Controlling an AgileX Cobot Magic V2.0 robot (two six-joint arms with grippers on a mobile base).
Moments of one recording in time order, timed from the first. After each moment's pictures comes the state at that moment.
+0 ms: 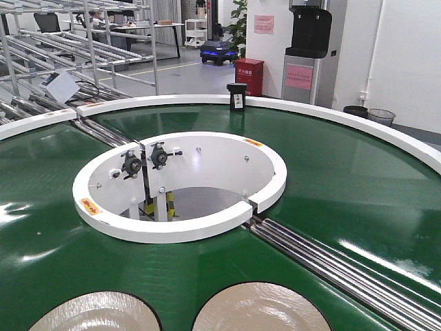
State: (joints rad) left arm -0.01 -0.01 0.03 0.03 0.20 -0.04; right arm 0.01 -0.01 0.03 -0.07 0.19 -0.01
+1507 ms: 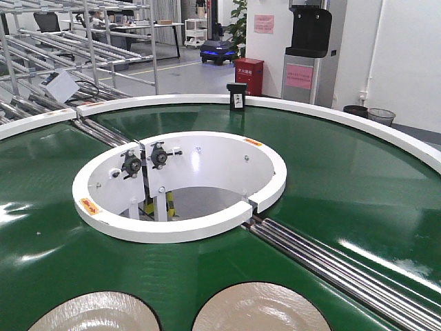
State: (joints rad) left arm -0.01 -0.01 -0.14 0.03 -0.11 -0.08; right arm 0.01 0.03 -0.11 -0.01 0.05 0.01
